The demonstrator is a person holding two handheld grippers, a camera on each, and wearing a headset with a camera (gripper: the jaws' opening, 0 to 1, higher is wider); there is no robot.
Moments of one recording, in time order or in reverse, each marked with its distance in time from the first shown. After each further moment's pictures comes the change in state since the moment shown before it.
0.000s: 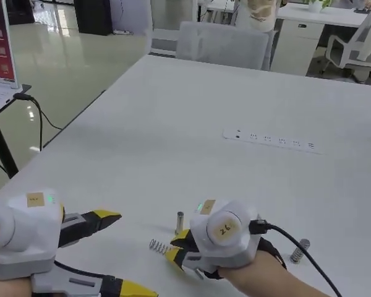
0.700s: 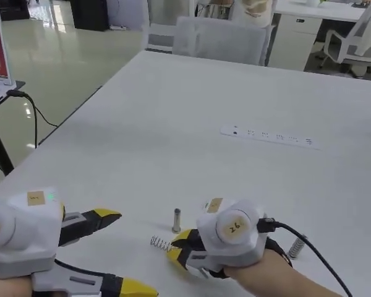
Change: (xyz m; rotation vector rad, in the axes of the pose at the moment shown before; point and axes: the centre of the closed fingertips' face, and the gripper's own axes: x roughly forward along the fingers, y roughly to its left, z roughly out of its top) left arm 0.008 -0.002 0.000 -0.002 0.008 -0.013; right arm -0.020 0.004 -0.003 0.025 -0.034 0.034
